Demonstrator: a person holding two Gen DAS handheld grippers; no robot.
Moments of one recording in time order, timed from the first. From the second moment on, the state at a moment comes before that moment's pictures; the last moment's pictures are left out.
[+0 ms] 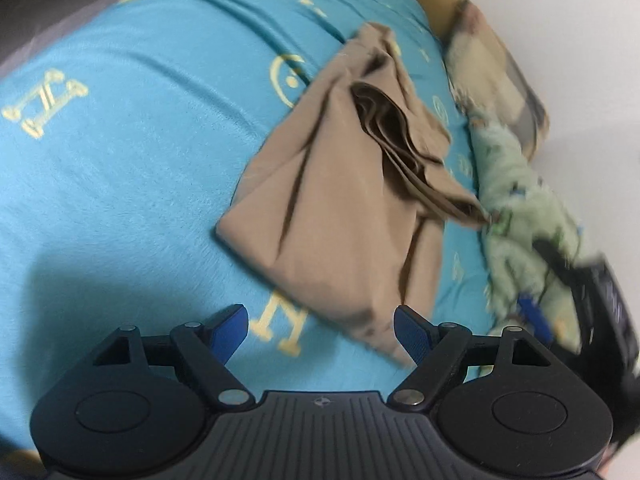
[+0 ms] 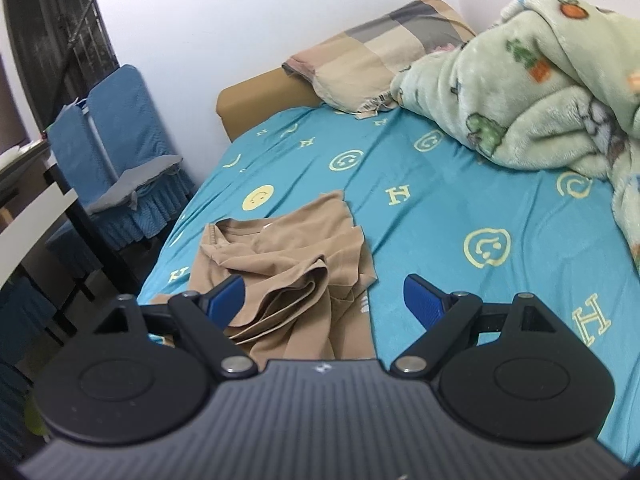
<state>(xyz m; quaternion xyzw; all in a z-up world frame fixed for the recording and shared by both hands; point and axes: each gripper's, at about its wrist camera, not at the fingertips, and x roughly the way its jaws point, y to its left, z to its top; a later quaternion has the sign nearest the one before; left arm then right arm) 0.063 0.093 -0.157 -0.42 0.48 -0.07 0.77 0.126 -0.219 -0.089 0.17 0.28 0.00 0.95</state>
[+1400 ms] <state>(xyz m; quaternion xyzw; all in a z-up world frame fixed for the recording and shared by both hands) -0.079 0.107 -0.021 -0.46 0.20 -0.17 0.85 -0.038 -0.251 -0.064 0.45 0.20 0.10 0.87</state>
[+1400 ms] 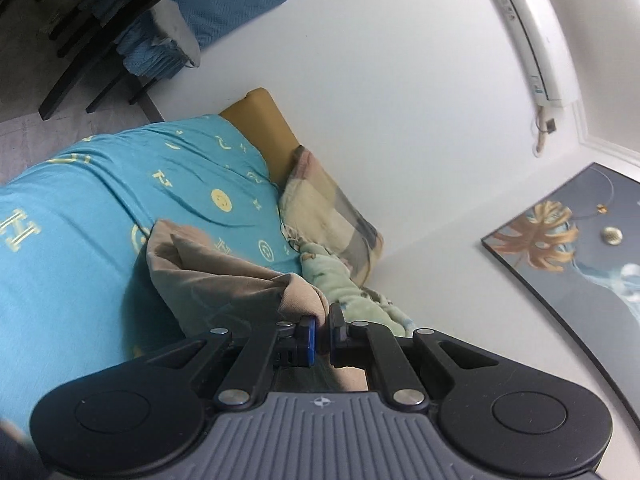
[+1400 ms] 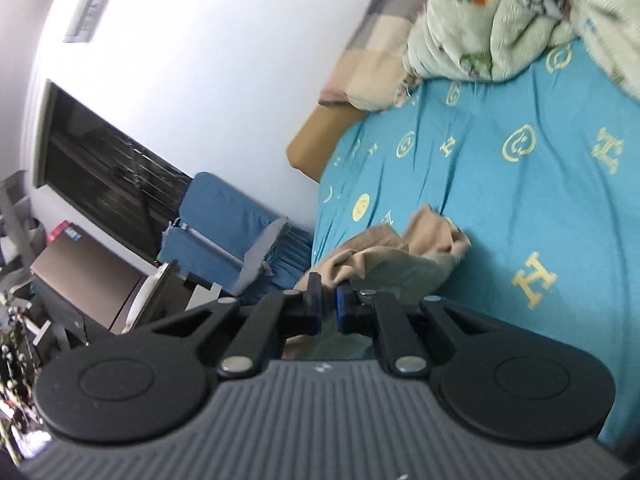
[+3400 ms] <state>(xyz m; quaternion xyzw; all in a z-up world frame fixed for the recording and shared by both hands) 0.146 0.060 -0.094 -0.11 0.31 -0.10 0.94 0.181 -0.202 -0.126 0.15 0.31 0.06 0.94</state>
